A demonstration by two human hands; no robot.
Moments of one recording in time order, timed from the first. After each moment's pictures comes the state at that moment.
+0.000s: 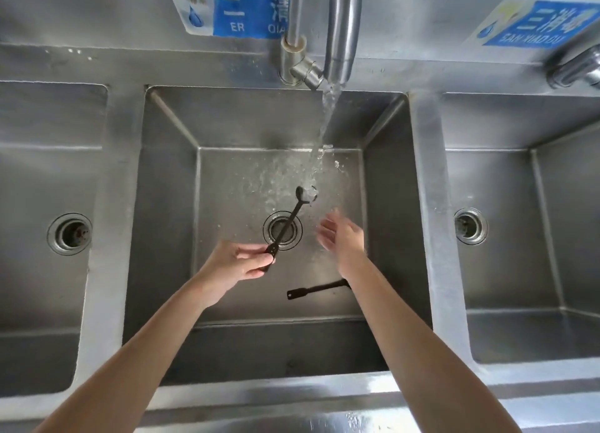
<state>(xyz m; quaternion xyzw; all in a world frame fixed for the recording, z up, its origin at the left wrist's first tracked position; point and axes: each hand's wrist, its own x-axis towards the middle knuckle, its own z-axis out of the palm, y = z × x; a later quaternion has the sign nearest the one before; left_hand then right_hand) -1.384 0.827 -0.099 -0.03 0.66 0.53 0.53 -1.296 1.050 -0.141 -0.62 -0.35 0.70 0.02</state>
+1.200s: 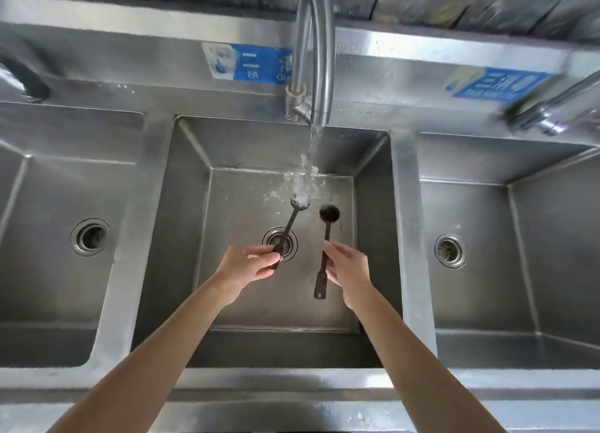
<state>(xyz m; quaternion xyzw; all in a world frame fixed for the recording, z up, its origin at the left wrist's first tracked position) -1.361 0.854 -0.058 -0.14 0.69 0.55 0.46 -1.248 1.045 -0.077 -0.57 -0.47 0.67 -0.04</state>
